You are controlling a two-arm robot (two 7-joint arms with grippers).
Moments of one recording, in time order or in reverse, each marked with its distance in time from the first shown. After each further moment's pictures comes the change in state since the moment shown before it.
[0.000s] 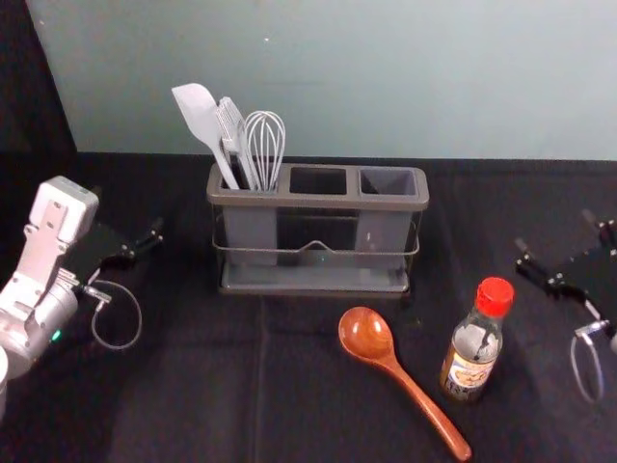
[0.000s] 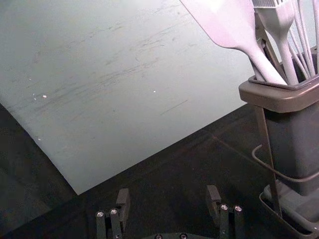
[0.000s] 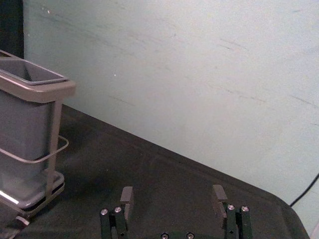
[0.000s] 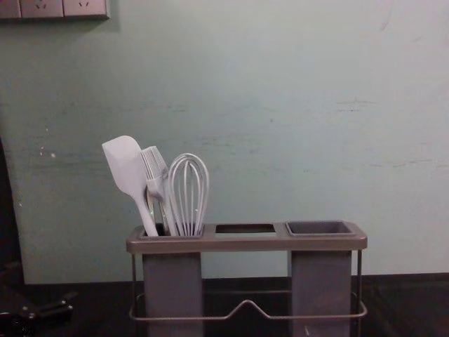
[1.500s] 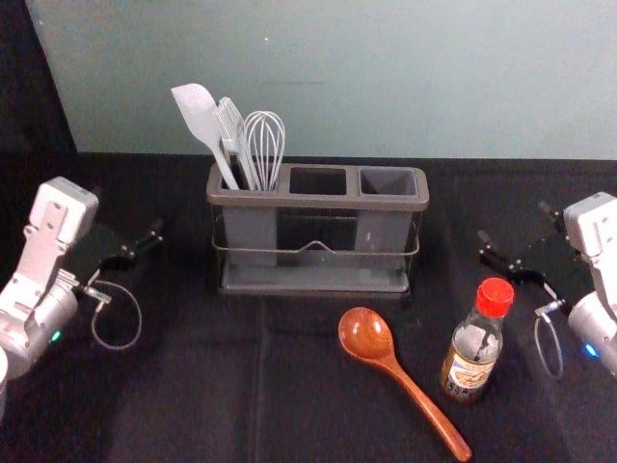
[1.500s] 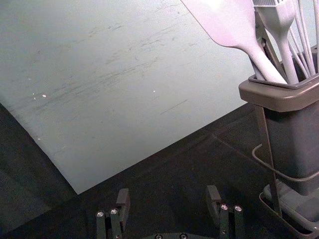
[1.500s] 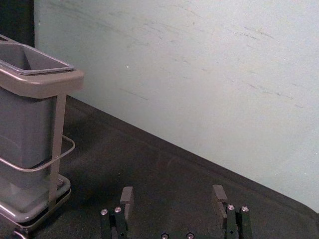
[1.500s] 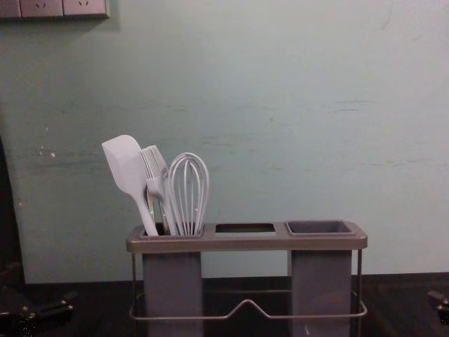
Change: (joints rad) left arm 0.000 0.000 0.000 0.000 0.000 0.000 0.000; right arm 0.165 -0.063 -0.107 0.152 -0.005 0.023 0.049
